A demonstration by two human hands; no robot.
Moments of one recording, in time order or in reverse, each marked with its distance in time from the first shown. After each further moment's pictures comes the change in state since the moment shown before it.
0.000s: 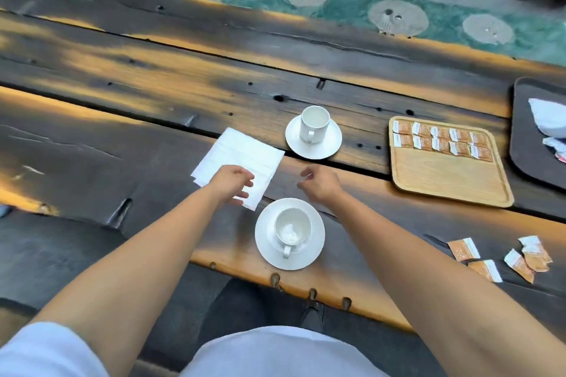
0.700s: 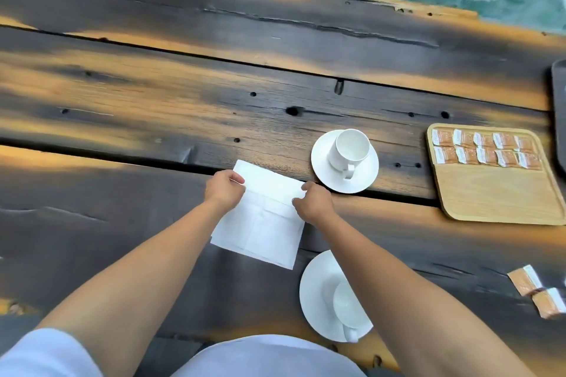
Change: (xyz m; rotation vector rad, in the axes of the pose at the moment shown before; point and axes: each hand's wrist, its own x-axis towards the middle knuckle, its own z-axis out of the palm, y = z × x) left_hand 0.190 0.025 -0.089 0.286 0.093 0.006; right_hand 0.154 -0.076 0.084 -0.008 -0.009 0.299
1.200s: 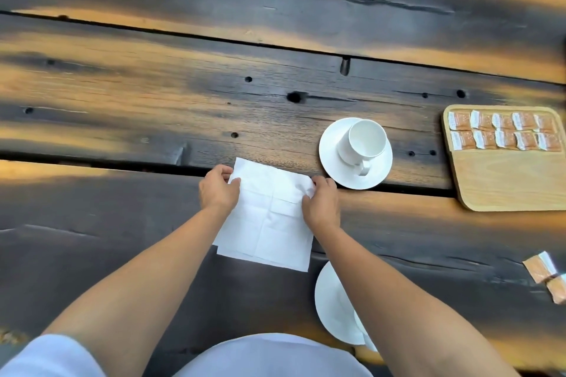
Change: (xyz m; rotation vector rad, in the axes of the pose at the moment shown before) left_hand 0.058 -0.023 0.011 0.069 0.149 0.028; right_hand 0.023 0.003 0.036 0.099 0.278 0.020
